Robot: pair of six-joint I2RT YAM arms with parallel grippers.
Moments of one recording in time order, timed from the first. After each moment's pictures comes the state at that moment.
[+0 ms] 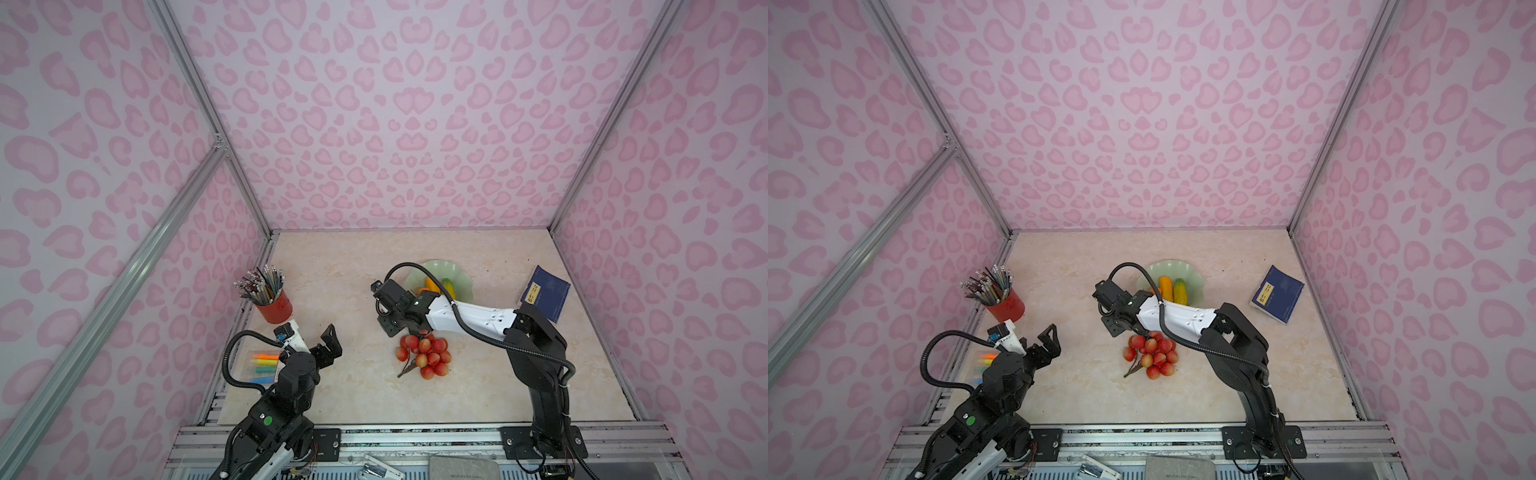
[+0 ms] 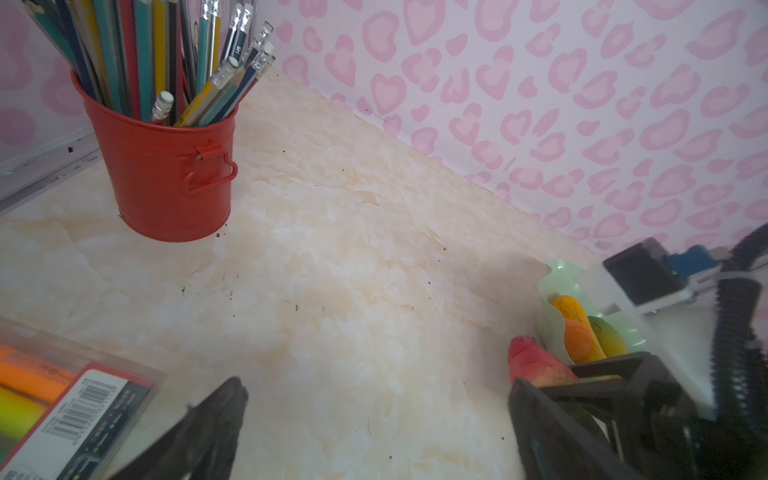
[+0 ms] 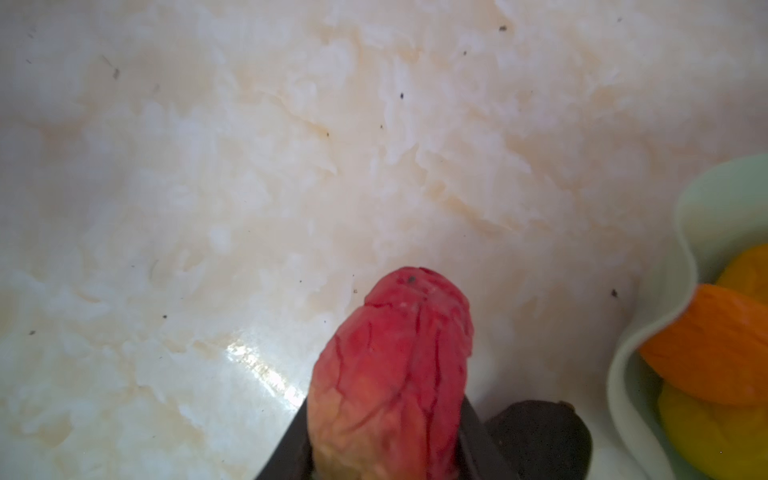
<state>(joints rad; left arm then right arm) -0.56 0.24 0.27 -0.41 -0.53 -0.67 0.93 1.95 1.50 -0.54 0.15 0.23</state>
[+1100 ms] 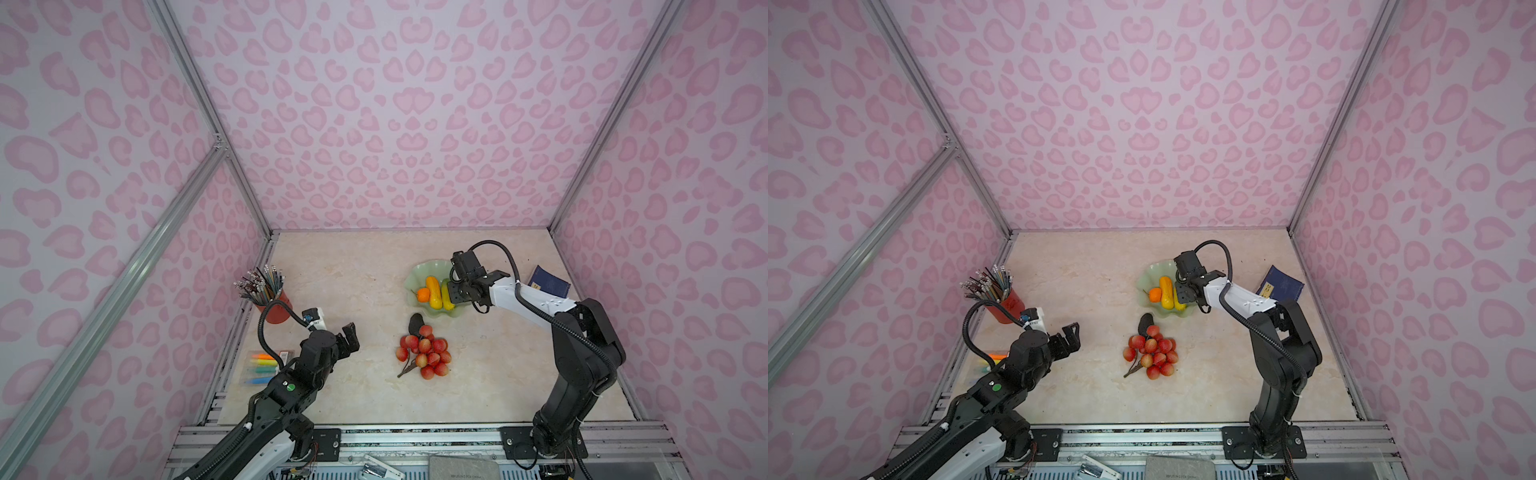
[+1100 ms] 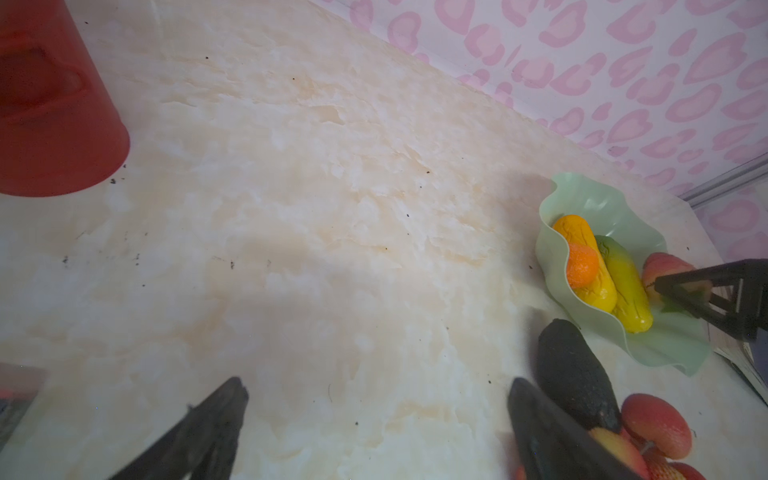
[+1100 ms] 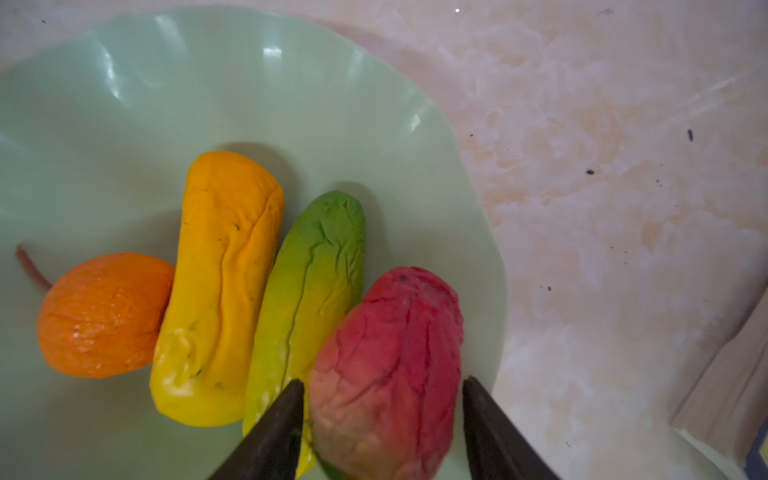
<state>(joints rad) -0.56 0.69 0.35 -0.24 -0.34 -0.67 0.46 1.76 1.21 -0.46 0.24 0.22</state>
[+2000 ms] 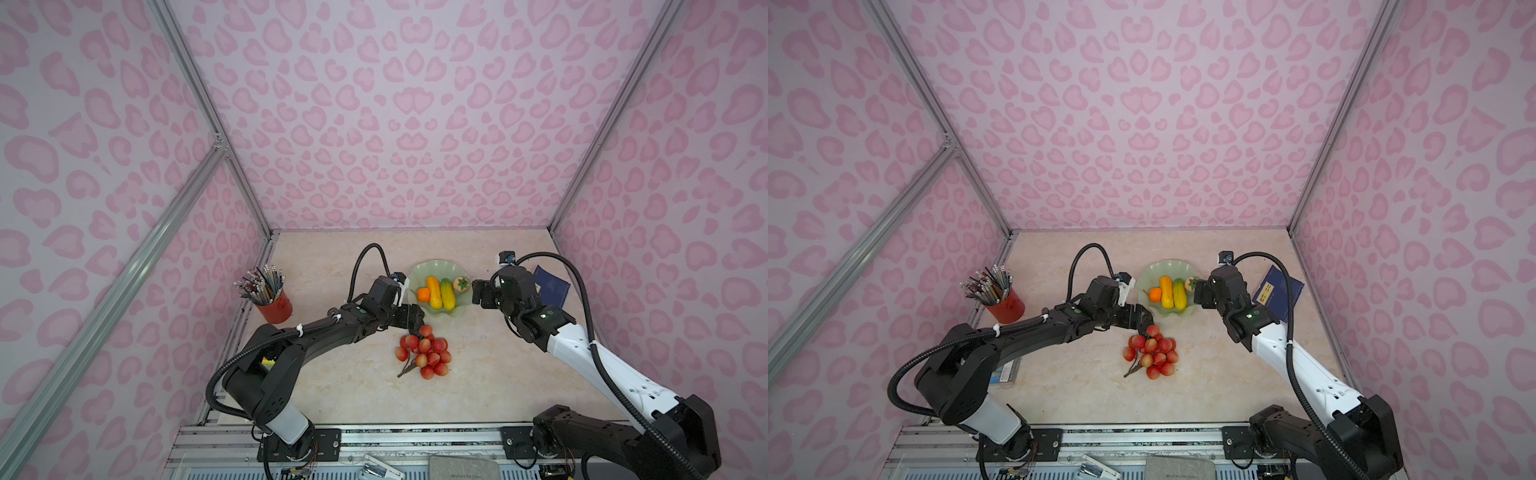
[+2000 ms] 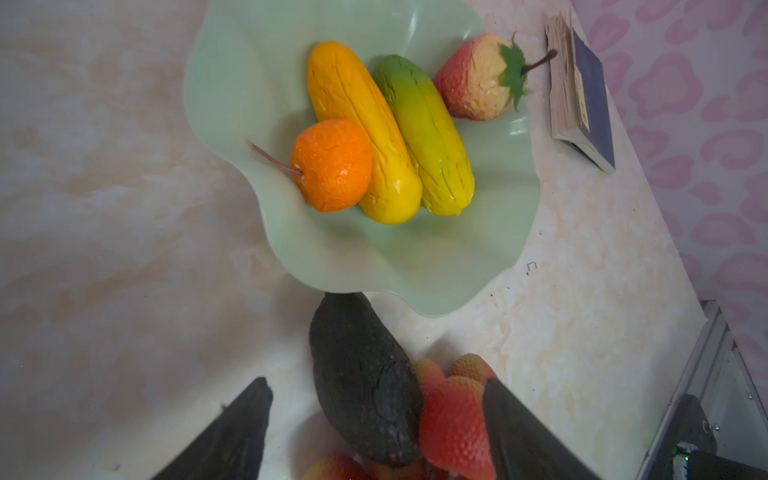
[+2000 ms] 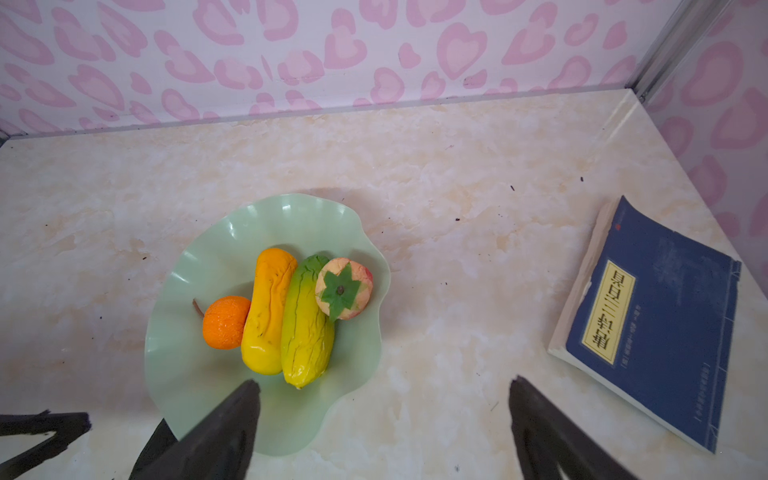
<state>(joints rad) -0.69 1.65 0.95 -0.09 0.21 -0.44 0.42 1.14 0.84 -0.32 0.29 0.33</state>
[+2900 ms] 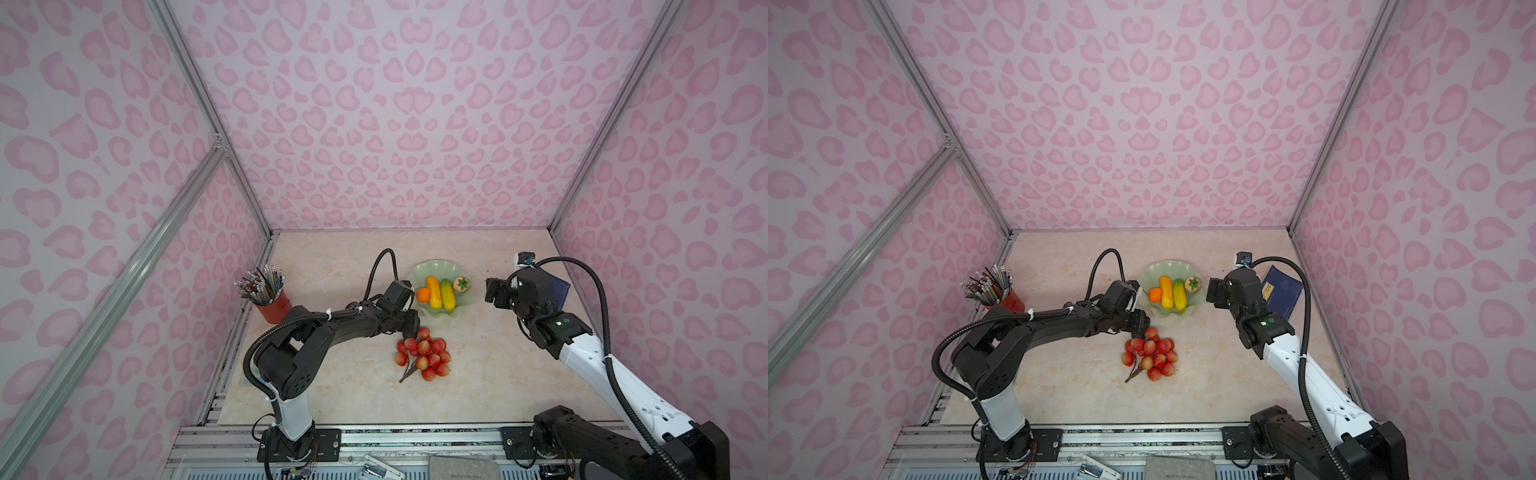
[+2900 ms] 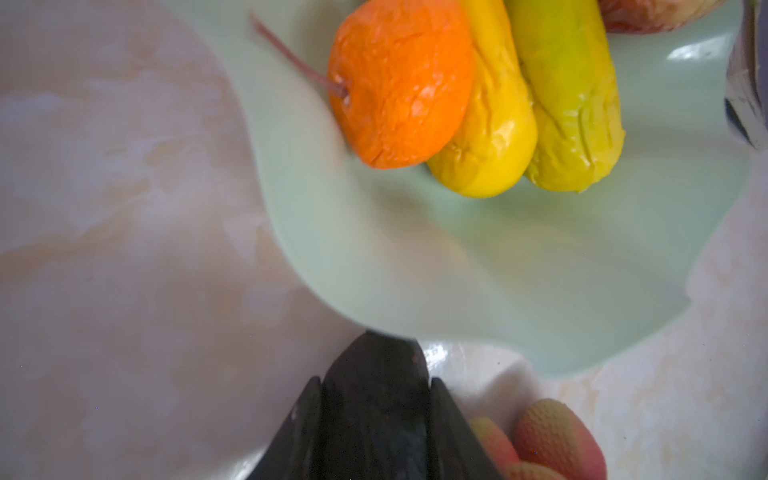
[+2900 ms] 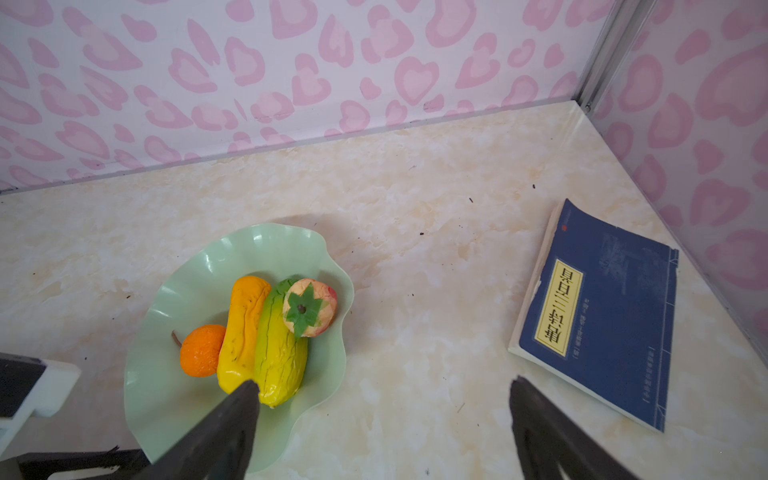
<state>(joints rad) -0.70 1.77 0.99 -0.16 0.11 -0.49 0.33 1.05 0.81 -0.30 0.27 0.33</state>
